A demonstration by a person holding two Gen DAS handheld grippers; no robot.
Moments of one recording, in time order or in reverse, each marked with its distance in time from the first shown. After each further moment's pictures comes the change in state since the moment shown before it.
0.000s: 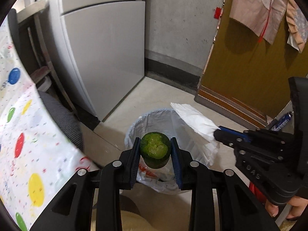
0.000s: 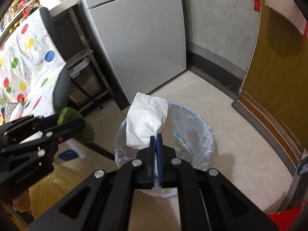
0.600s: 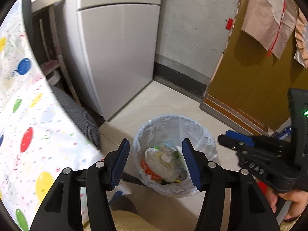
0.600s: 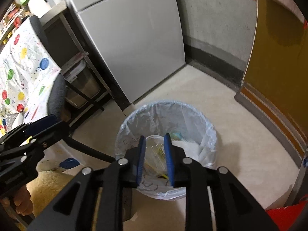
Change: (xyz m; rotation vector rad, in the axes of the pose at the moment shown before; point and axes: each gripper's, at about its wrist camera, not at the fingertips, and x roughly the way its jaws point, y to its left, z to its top) left arm -0.021 0.030 0.001 -0.083 -0.046 0.034; right arm -0.010 0.001 0.009 0.025 -0.006 0.028
